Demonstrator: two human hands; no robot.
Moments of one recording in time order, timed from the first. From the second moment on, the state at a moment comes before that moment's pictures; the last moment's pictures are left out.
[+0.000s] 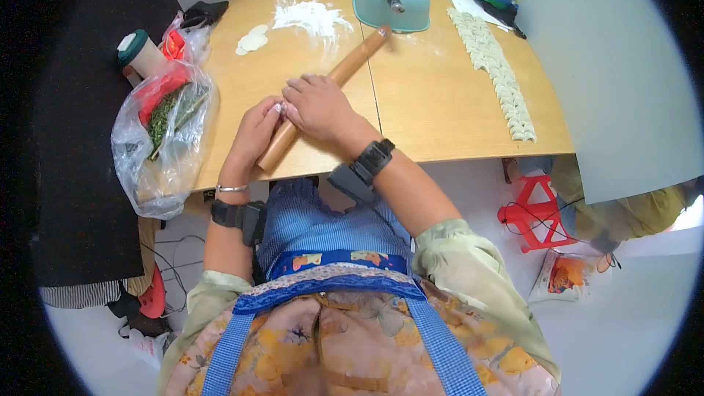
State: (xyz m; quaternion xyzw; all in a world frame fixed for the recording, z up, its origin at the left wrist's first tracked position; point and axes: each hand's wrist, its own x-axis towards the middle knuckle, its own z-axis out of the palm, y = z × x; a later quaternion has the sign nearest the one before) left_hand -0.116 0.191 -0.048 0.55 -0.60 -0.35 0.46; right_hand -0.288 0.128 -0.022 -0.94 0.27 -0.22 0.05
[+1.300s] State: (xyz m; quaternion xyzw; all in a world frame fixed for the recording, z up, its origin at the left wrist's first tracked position) left_hand -0.135 0.198 -0.034 0.62 -0.63 -0.30 0.36; right_hand -0.342 0.177 -0.042 -0.90 0.34 -0.28 -0.03
